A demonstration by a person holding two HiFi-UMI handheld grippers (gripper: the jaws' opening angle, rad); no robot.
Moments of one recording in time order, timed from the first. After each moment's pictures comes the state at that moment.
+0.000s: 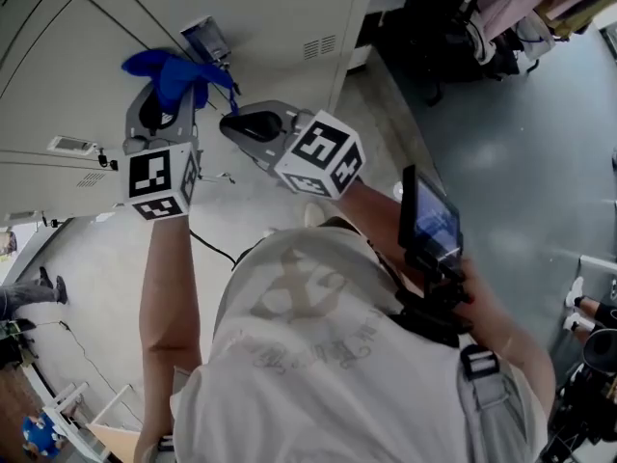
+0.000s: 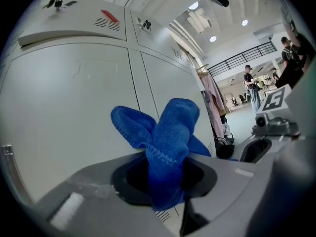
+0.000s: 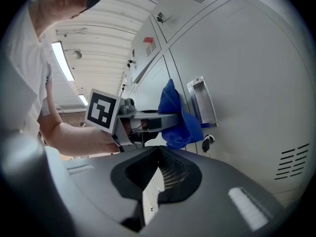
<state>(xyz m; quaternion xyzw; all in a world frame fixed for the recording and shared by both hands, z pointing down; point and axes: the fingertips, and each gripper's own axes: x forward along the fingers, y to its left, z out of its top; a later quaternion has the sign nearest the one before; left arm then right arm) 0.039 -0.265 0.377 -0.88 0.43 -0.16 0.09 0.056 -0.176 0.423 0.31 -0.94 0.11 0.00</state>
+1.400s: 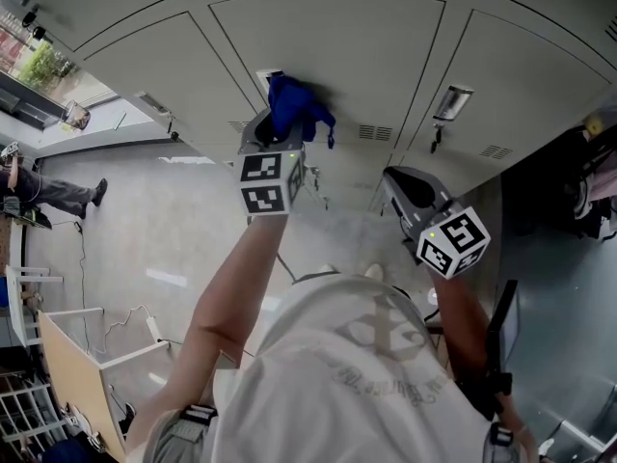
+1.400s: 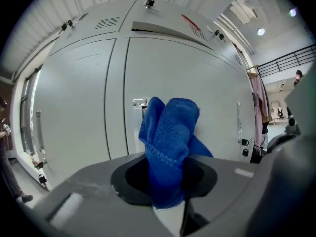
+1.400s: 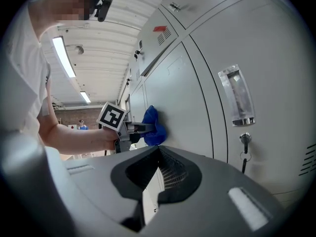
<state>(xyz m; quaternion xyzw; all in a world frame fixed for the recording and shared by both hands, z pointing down) -0.168 -0.272 0.403 -0.78 0.61 -0.11 -0.04 -0.001 -0.170 0.426 0.31 -0.94 0.10 0.02</state>
